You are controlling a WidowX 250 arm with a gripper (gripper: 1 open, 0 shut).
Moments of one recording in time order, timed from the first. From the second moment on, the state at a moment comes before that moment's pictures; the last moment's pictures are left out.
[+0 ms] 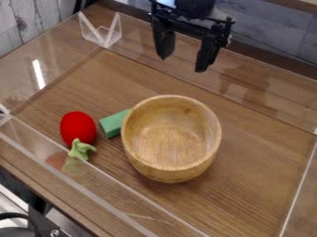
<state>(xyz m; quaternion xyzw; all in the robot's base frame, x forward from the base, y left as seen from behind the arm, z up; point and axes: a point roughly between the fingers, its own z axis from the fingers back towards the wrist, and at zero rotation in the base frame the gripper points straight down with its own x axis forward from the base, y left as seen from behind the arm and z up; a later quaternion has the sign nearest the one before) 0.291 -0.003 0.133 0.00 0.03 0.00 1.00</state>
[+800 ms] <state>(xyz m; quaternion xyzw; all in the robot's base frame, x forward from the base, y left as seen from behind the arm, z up) 0.218 0.112 0.094 -0.01 0.02 0.03 1.00</state>
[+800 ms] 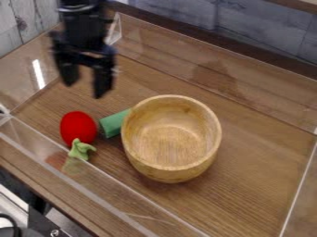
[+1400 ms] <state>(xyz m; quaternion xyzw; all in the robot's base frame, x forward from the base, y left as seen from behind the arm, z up) 0.205 0.151 0.079 -0.01 0.00 0.06 1.00</state>
